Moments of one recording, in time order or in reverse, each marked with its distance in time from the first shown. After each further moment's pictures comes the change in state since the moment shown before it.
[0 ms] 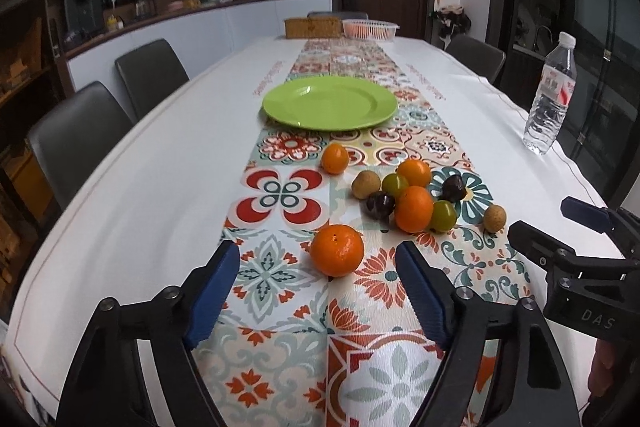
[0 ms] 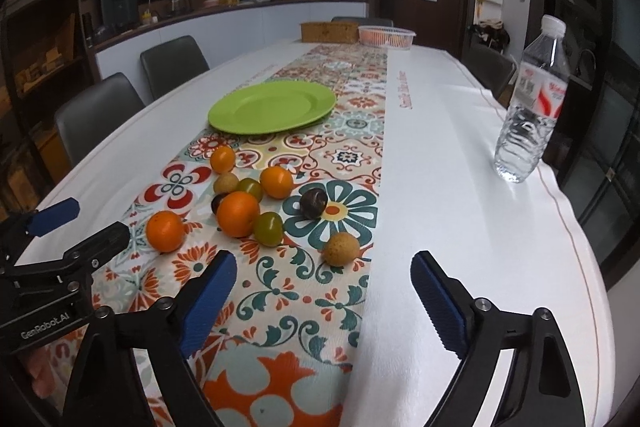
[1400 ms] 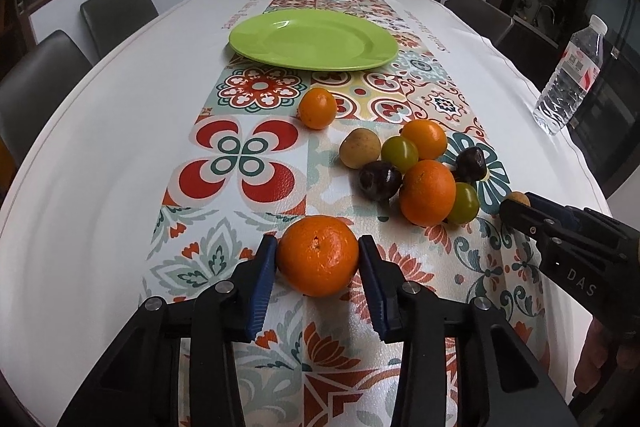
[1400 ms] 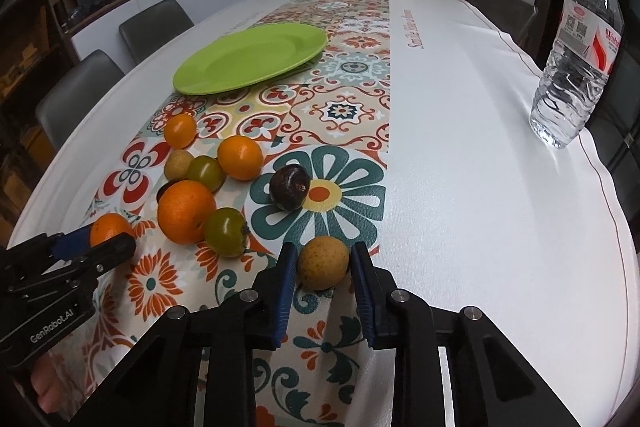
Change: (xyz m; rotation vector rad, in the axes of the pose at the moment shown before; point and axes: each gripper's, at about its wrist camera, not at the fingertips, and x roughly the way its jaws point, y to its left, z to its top) left arm 0.067 -0.001 0.009 -0.040 0.217 -0.095; right arm 0.073 -0.017 0.015 0.049 0.193 0.038
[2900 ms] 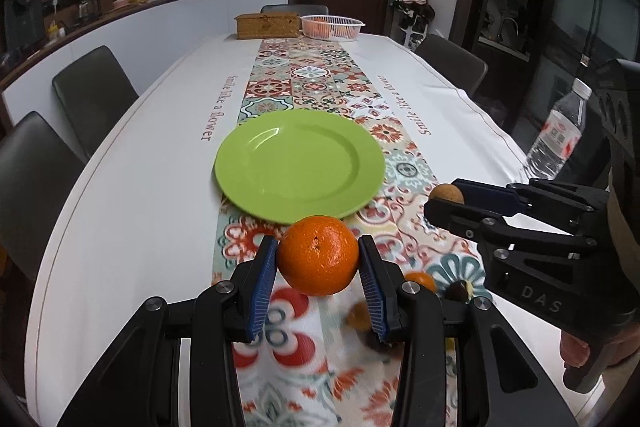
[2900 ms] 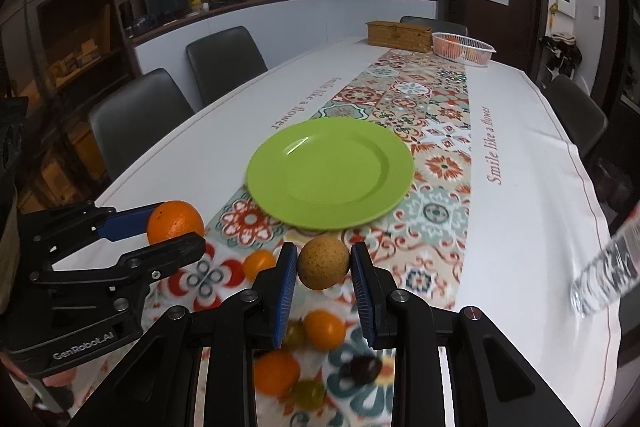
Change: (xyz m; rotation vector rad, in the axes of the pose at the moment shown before) left arm -0.022 0.016 0.120 0.123 -0.148 -0.072; right arm -0.011 0.051 0.119 -0.189 -0.140 0.163
